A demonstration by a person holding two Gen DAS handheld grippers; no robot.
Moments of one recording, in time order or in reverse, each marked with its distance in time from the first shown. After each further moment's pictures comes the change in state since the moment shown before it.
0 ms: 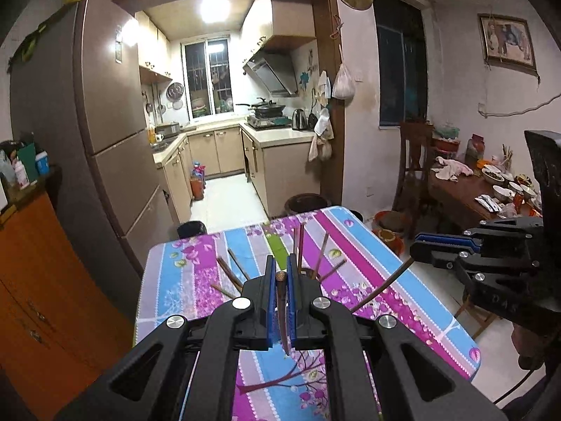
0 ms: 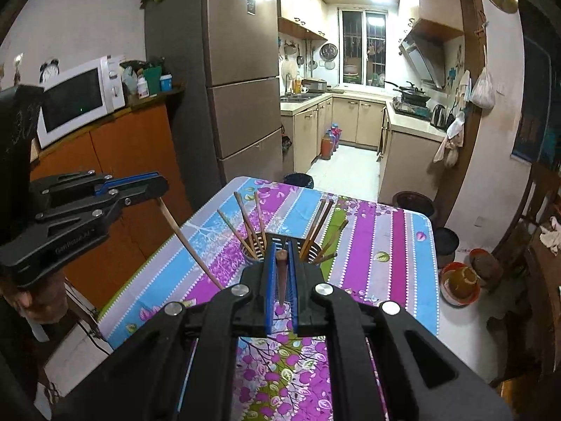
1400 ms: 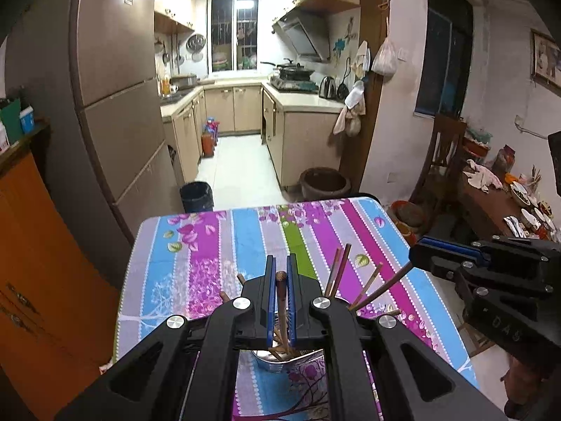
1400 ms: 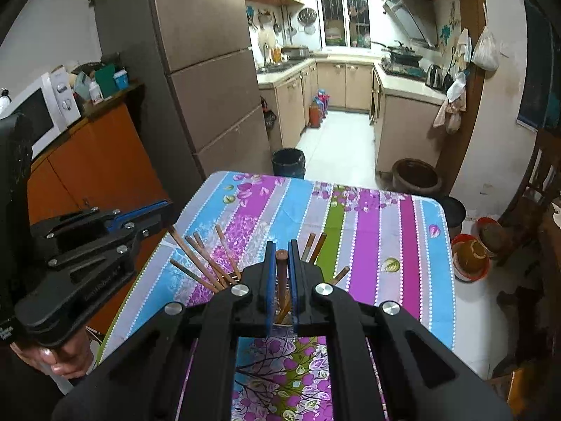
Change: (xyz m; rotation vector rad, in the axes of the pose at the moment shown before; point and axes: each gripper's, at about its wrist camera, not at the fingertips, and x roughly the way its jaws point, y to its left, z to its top) left arm 0.153 0.058 0.044 -0.154 0.189 0.023; right arm 0.128 -0.031 0.076 0.113 0.158 -0.028
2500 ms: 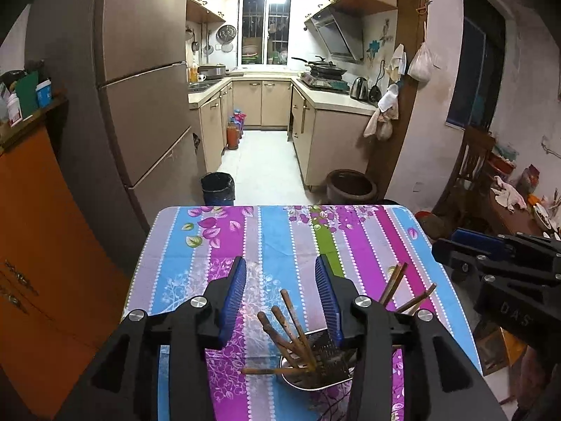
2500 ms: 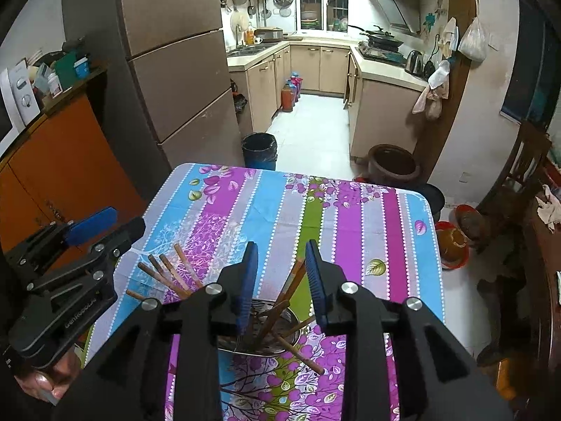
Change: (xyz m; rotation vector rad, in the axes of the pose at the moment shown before) left arm 0.036 0.034 0.005 -0.086 -0.002 0.088; right arm 0.054 -0.003 0.024 0.021 0.065 -0.126
